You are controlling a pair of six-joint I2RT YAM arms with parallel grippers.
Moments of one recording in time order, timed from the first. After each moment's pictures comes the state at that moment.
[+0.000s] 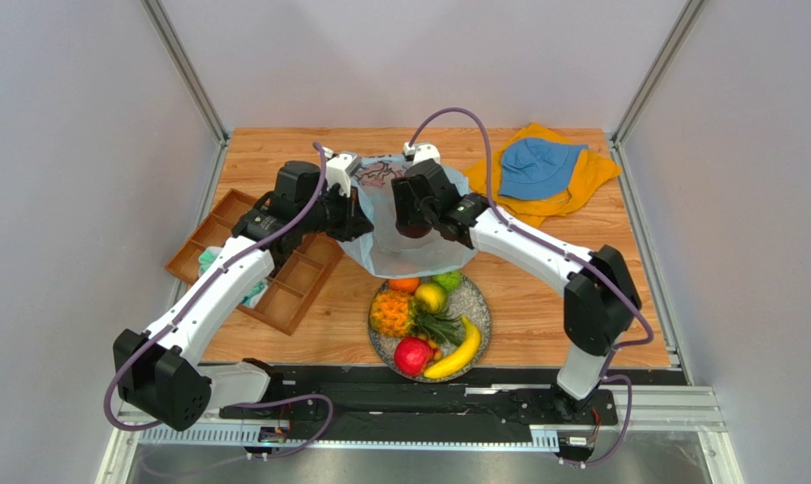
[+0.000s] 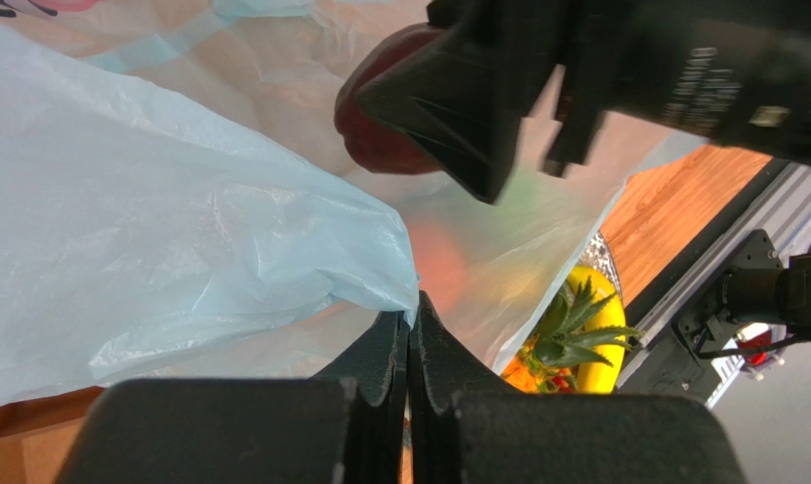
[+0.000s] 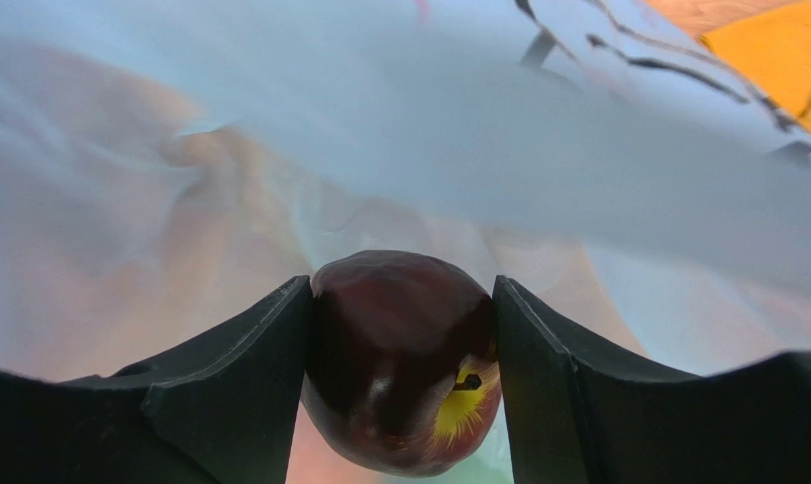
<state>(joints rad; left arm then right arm) -0.43 1.24 1.13 -0.49 0.39 -0.19 0.77 1.73 1.44 -0.32 0.28 0.34</state>
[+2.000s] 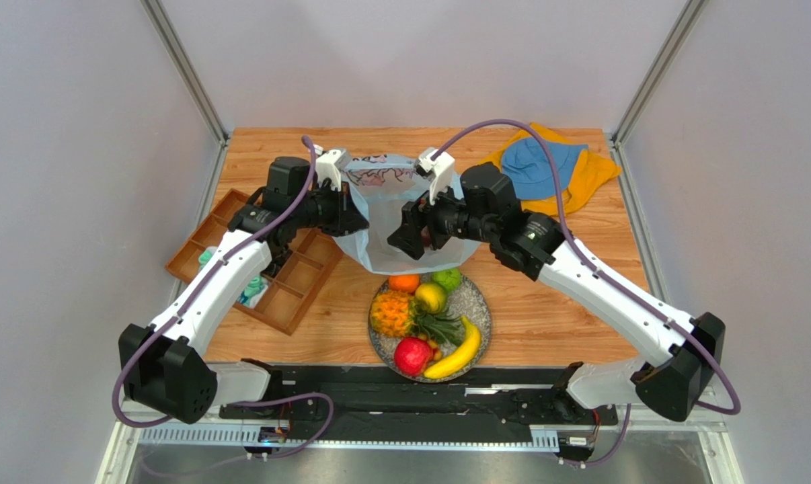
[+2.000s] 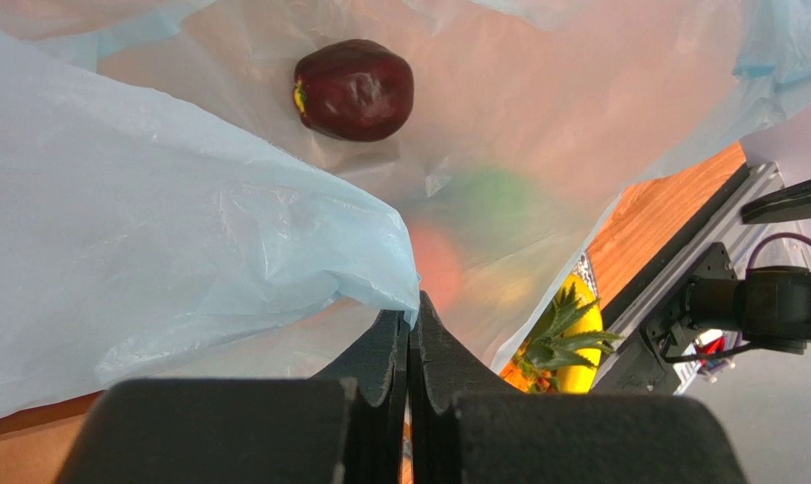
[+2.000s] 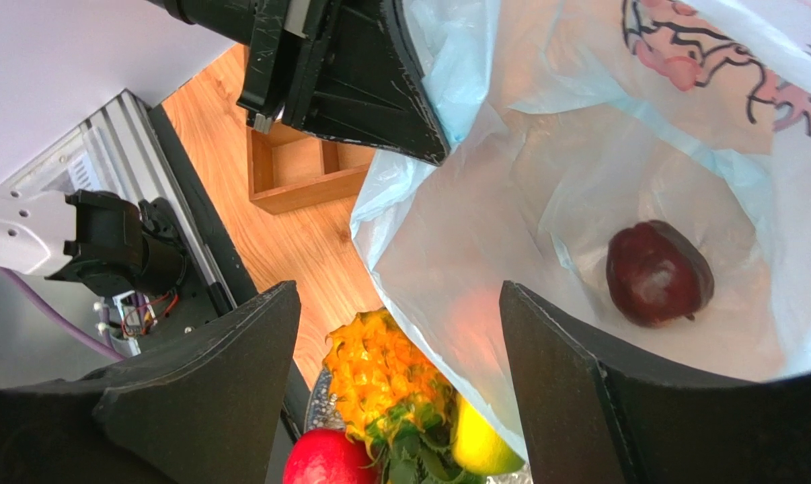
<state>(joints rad) -0.35 1.27 1.13 -0.48 0.49 -0.23 0.80 1.33 1.32 -0.36 -0.27 0.16</state>
